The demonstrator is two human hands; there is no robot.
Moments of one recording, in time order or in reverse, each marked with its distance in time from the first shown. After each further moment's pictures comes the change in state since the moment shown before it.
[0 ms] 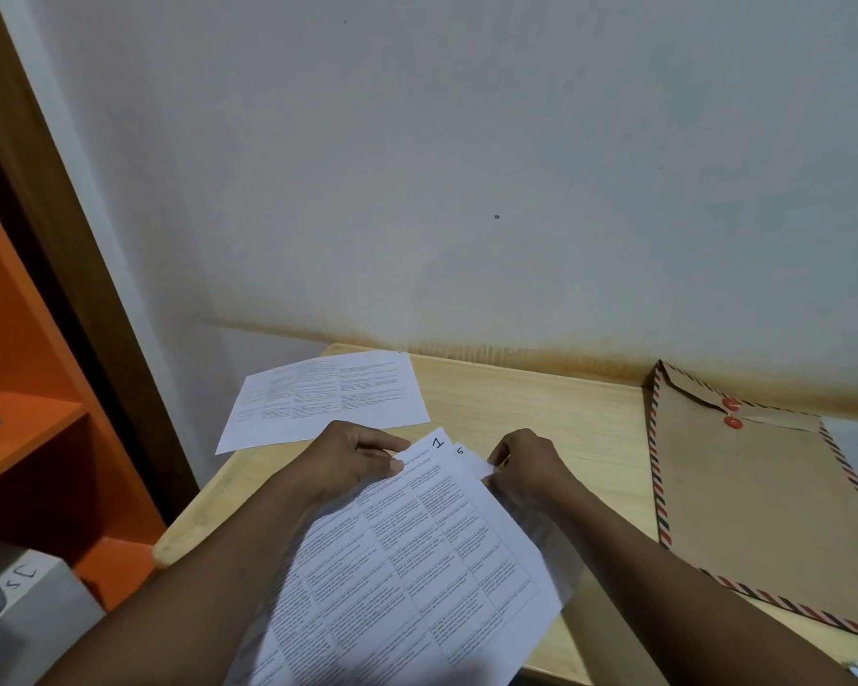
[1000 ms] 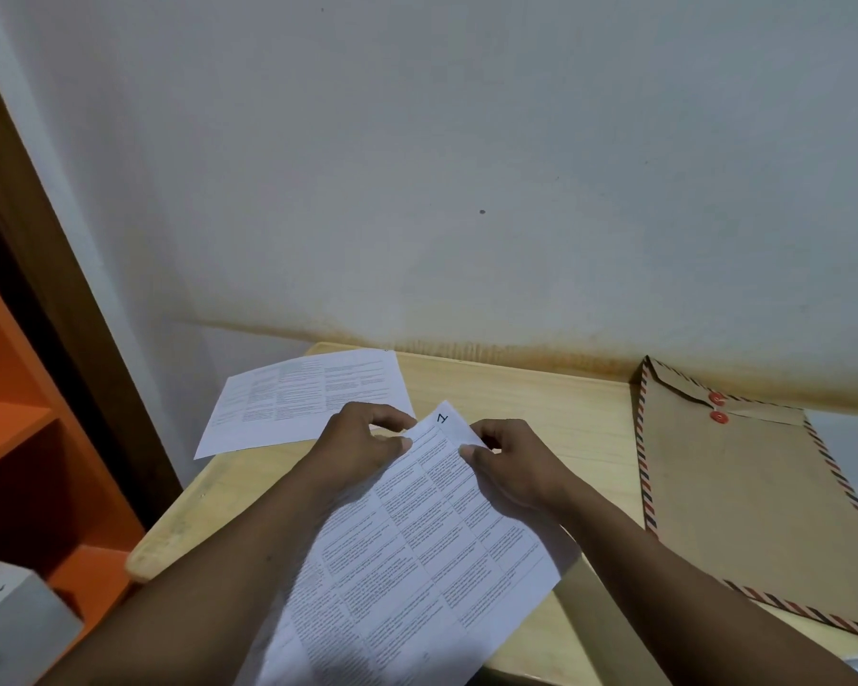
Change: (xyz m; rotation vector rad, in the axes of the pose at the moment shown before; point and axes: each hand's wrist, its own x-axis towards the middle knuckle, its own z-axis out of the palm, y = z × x) left_hand 0.010 0.022 0.033 0.166 0.162 0.119; right_hand -0.016 -0.001 -0.016 0.389 -0.083 -0.286
